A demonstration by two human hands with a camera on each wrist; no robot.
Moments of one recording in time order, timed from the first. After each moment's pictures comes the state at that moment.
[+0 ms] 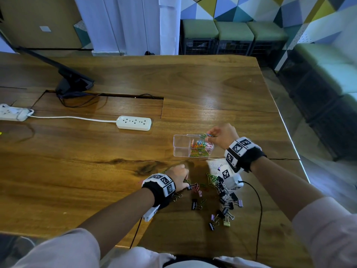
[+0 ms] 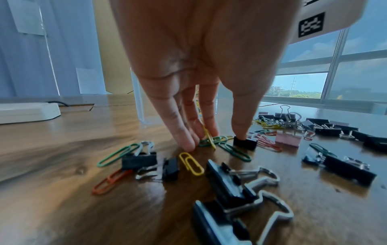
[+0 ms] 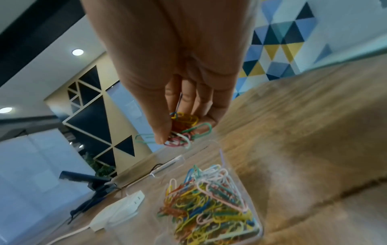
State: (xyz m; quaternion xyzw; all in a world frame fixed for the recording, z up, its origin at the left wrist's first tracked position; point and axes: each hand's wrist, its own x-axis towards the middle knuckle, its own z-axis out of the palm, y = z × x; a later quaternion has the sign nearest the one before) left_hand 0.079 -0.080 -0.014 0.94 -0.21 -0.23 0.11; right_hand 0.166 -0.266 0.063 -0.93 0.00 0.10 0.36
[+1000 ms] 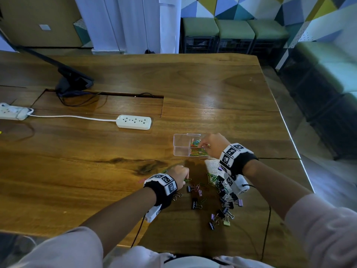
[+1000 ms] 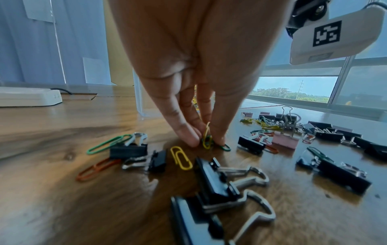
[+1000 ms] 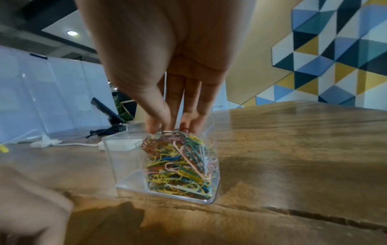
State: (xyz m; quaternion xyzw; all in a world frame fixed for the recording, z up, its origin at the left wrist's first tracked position) left_hand 0.082 -0.081 -0.023 0.94 -0.18 -0.26 0.13; right_hand 0.158 -0.253 0.042 -0.96 -0.20 0.14 0.14
